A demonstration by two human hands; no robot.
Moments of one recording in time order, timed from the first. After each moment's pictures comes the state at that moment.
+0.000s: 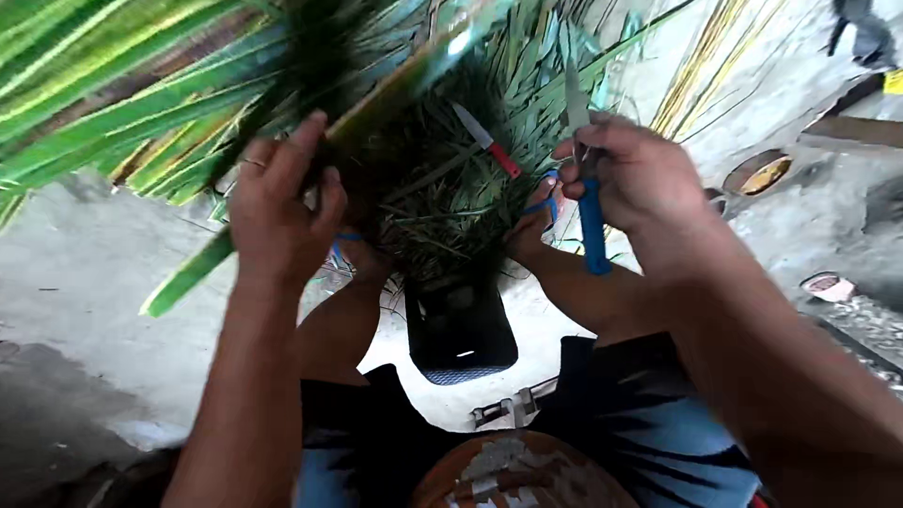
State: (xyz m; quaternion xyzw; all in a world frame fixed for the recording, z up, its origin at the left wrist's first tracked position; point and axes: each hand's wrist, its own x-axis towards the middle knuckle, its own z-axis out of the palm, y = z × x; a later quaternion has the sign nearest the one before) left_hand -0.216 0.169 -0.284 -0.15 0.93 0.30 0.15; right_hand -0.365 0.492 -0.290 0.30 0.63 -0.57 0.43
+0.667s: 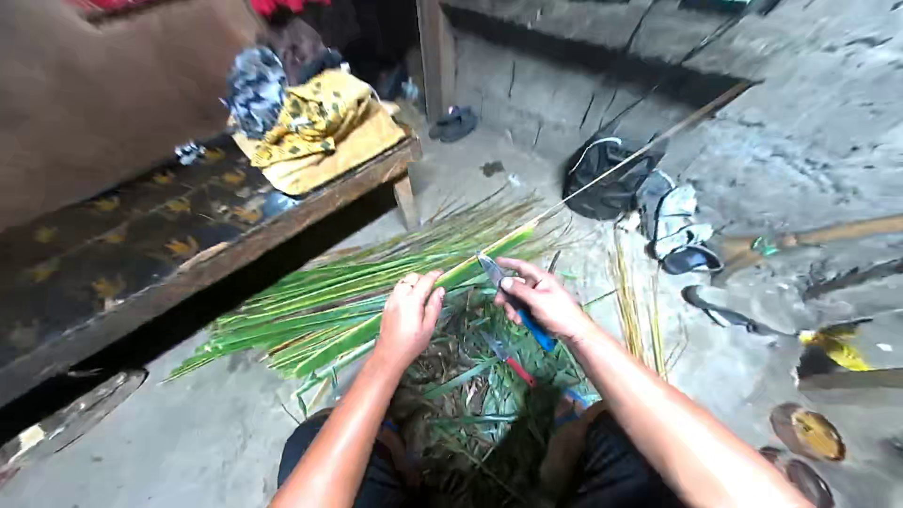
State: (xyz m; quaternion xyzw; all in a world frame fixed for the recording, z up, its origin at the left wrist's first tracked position) left_hand -0.185 0.230 -0.188 -0.06 0.94 0.27 -0.17; right_hand -0.313 0.468 -0.186 -0.24 0.61 -0.68 0.32
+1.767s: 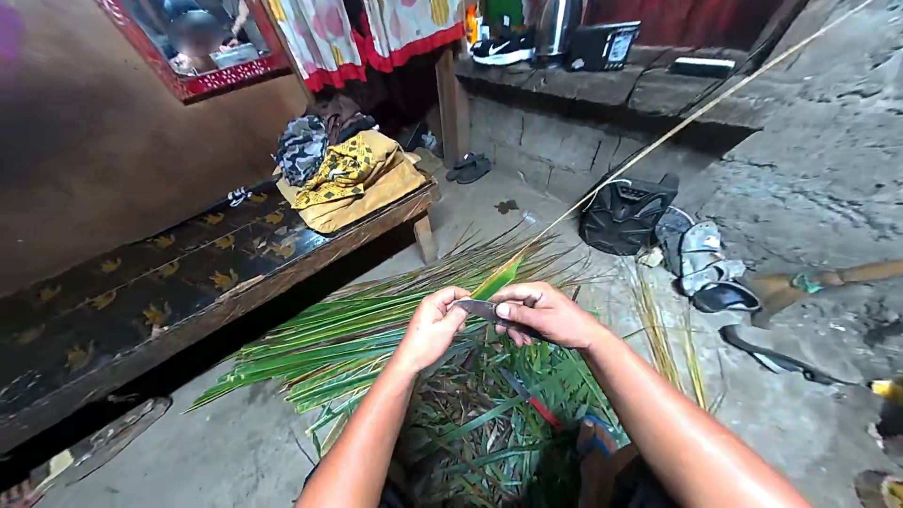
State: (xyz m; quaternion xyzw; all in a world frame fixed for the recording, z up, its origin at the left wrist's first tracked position) left_hand -0.208 0.223 -0.145 0.05 0.76 0.64 -0.09; right_hand -0.331 0.438 -0.145 -0.44 0.57 -0.61 0.34
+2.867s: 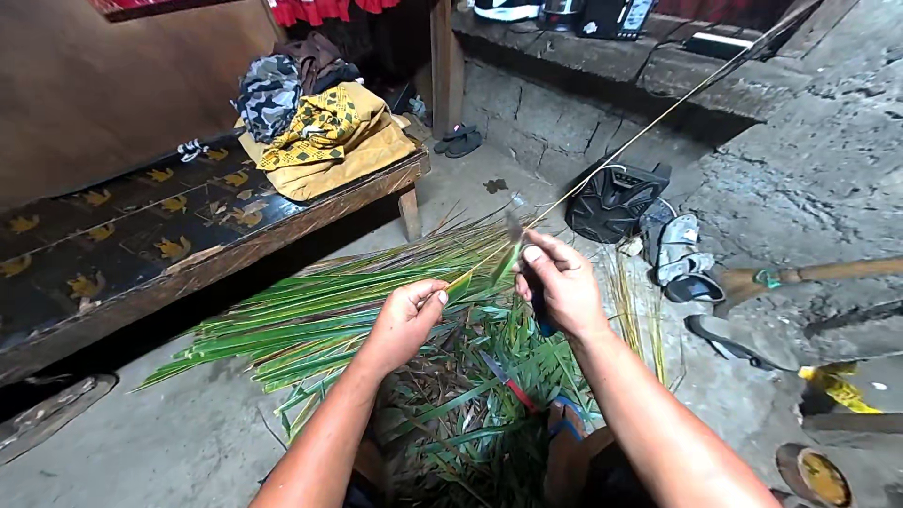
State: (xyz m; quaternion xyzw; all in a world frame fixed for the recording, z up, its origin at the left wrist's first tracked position) left_hand -0.196 0.201 -0.149 0.01 0.82 0.56 -0.11; right_hand -0.334 0.426 -0.150 -0.27 0.59 -0.75 0.08
